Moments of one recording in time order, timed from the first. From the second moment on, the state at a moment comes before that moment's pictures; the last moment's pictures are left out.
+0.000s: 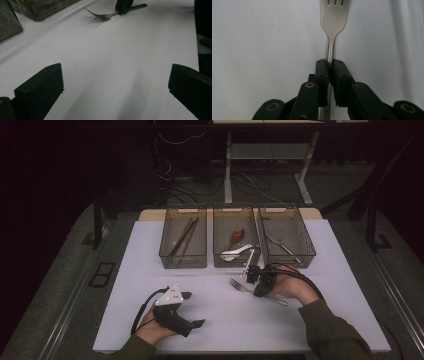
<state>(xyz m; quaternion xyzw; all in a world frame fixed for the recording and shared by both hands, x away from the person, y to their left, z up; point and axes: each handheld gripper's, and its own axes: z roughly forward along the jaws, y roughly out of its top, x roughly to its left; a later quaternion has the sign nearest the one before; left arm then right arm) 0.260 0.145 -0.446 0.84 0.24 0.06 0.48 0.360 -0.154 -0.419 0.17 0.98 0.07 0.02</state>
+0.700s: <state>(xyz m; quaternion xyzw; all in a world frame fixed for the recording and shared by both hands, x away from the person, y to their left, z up) 0.261 0.144 -0.446 0.84 0.24 0.06 0.48 0.362 -0.171 -0.410 0.20 0.97 0.12 0.02</state>
